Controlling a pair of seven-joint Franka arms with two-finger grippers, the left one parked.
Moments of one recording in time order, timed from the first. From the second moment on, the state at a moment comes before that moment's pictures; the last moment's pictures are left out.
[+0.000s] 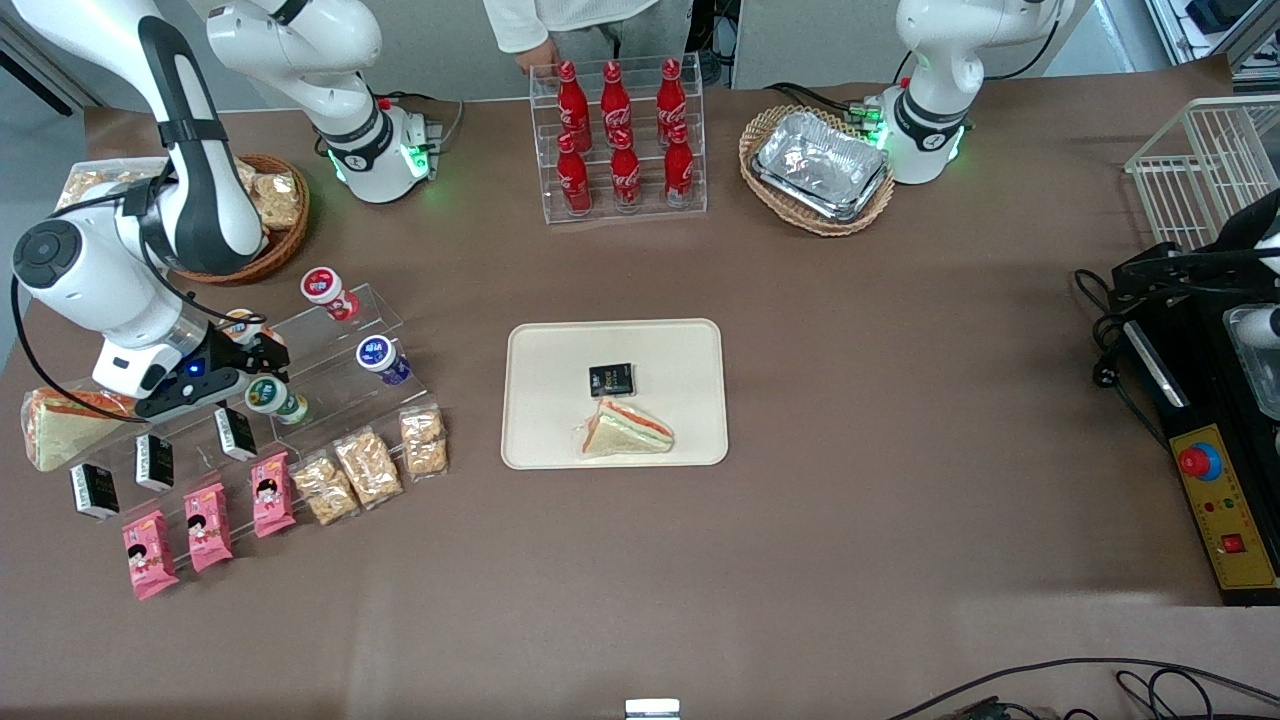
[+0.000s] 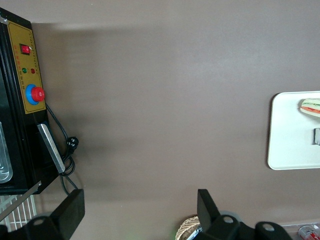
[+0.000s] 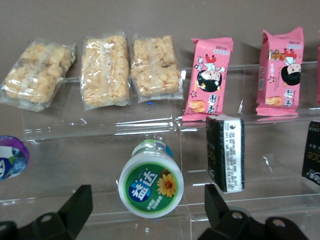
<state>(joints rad) -0.01 0.00 -0.10 -2.33 0.01 2.40 -0.50</state>
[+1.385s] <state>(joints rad) -0.01 0.03 -0.10 -2.40 0.01 2.53 -0.50</state>
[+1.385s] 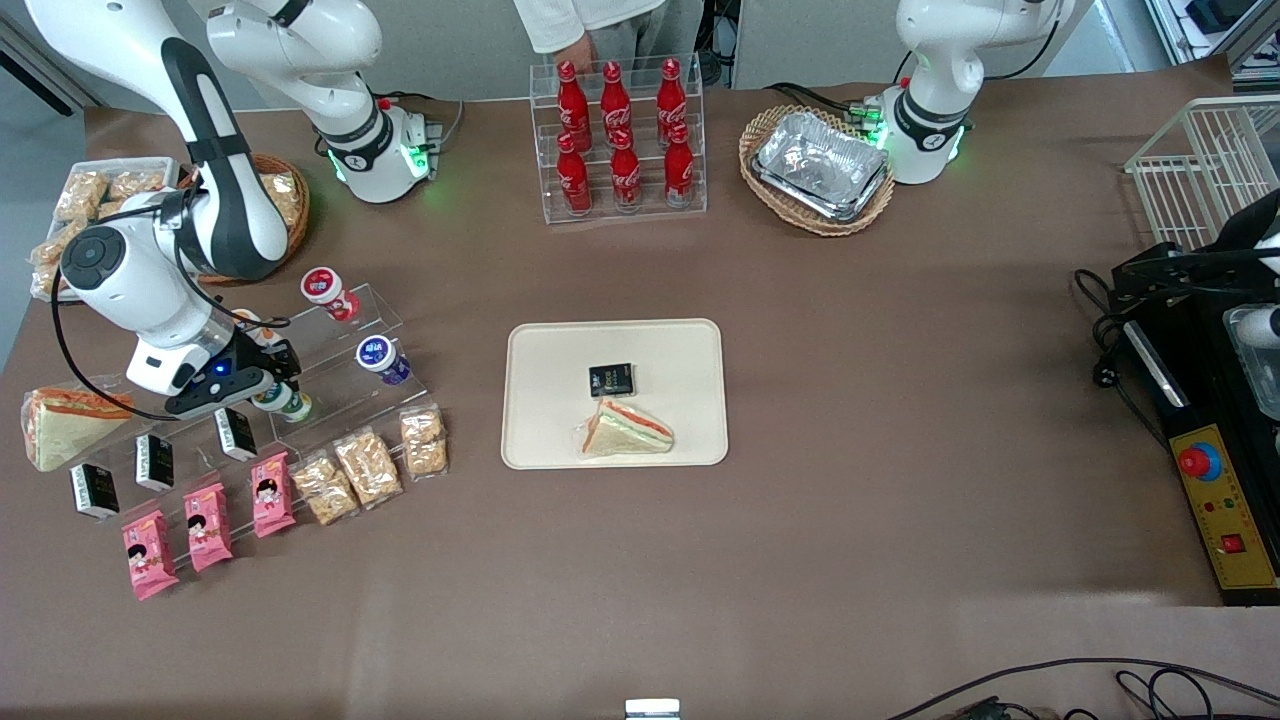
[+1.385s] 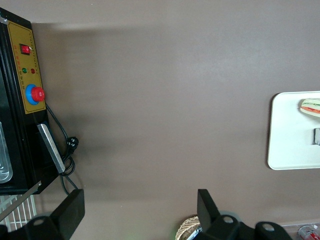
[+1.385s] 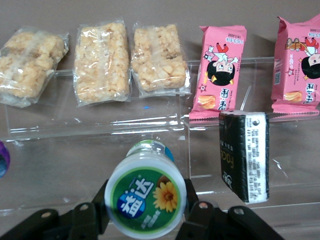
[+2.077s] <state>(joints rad) 0.00 0.00 -0.09 -2.07 0.01 2.09 -0.50</state>
